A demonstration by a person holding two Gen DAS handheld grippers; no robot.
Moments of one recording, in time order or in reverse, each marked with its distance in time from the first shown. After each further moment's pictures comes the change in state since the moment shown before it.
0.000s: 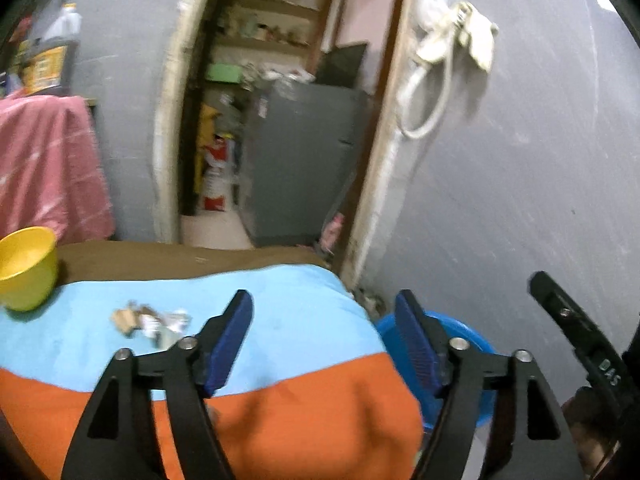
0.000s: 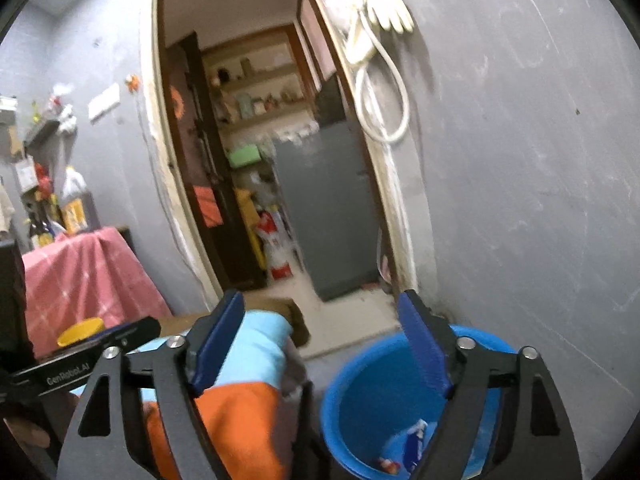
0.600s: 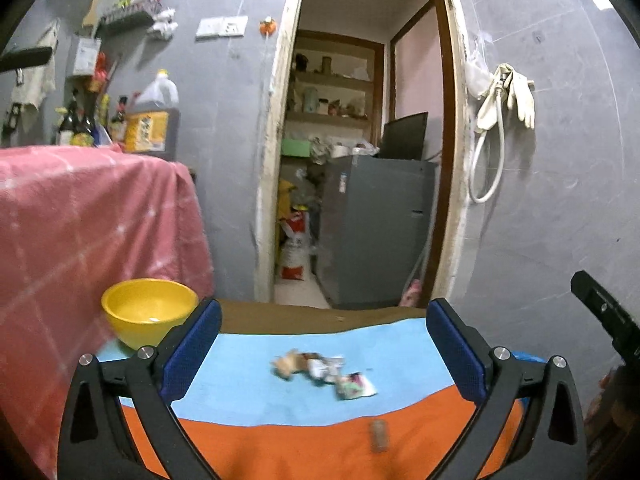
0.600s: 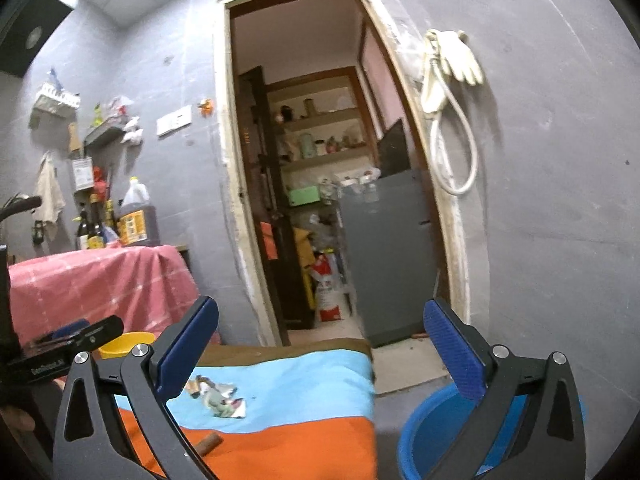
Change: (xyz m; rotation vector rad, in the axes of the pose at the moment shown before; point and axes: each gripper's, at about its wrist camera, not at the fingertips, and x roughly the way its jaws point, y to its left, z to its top) left arm -0.091 0.076 -0.008 0.059 -0.258 0.240; right arm -0.010 0.073 -0.011 -0.101 -0.162 0.179
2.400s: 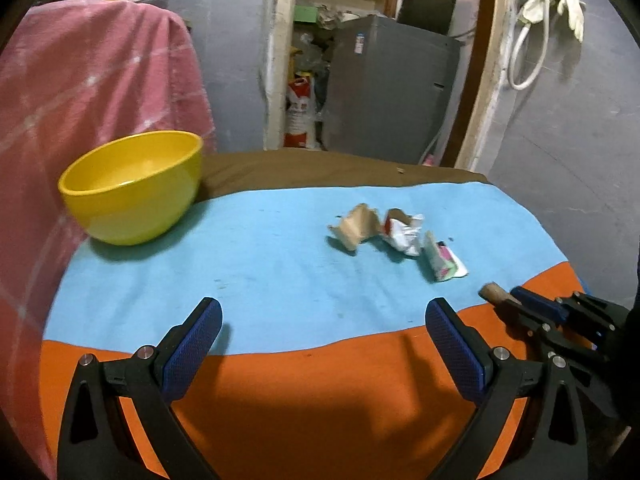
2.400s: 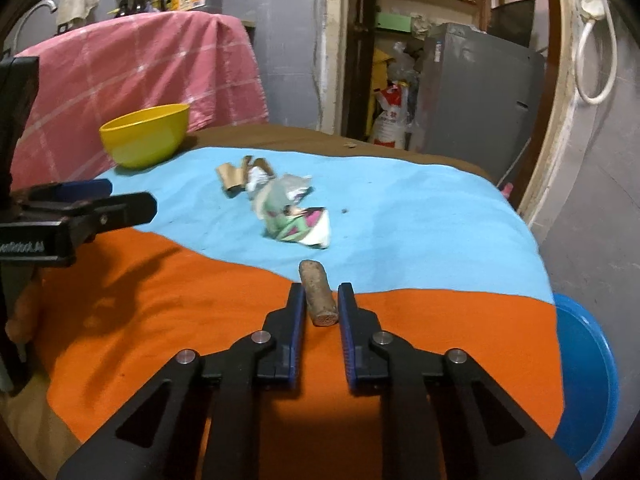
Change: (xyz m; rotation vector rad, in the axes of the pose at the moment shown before) left arm 0.097 0.063 -0.077 -0.029 0.520 -0.046; right arm 0.106 0.085 -0.116 -0.301 0.691 0.134
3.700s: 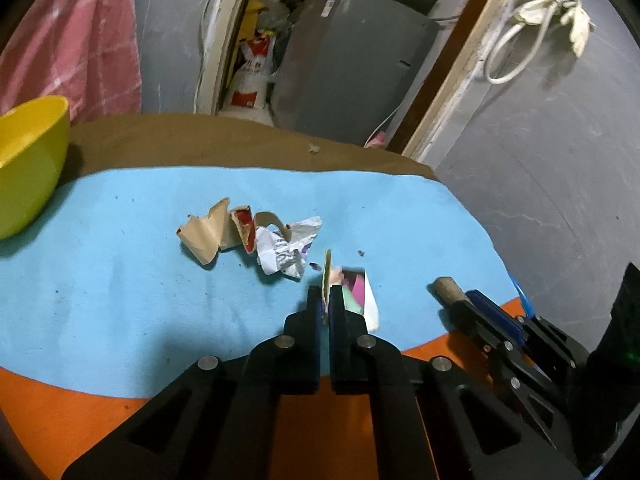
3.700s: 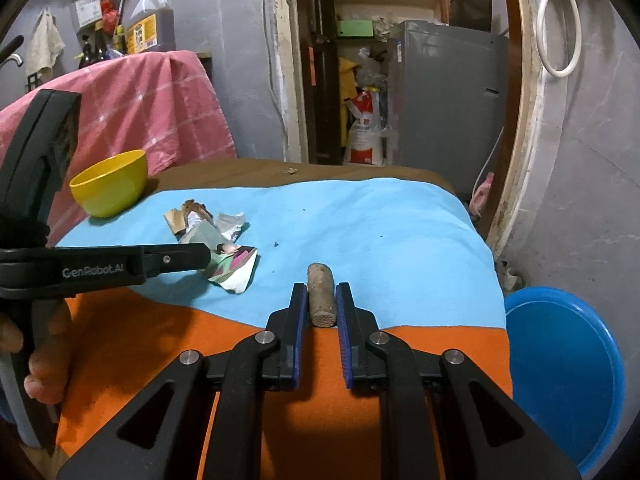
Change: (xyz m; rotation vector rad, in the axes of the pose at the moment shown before) left arm 0.040 -0.043 0.036 -0.085 0.120 -0.213; right arm -0.002 -0.047 0.010 0.128 -0.060 -0.007
